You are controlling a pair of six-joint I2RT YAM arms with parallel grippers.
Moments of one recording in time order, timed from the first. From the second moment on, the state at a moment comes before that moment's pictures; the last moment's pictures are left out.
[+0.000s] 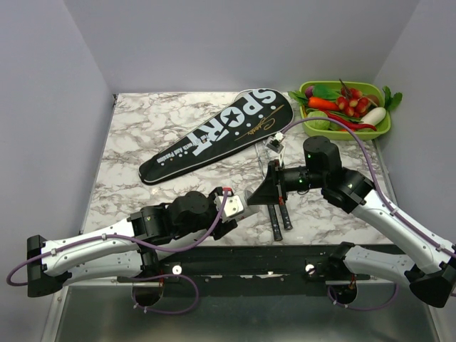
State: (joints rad) left arm -1.22 0.82 0.74 -0.39 -0.07 0.09; right arm 0.75 1.03 1.05 -0.41 -0.76 0.54
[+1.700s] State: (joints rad) left arm -1.22 0.78 0.73 -0.40 -0.04 0.10; right arm 0.76 1.03 0.93 -0.21 -0.87 0.67
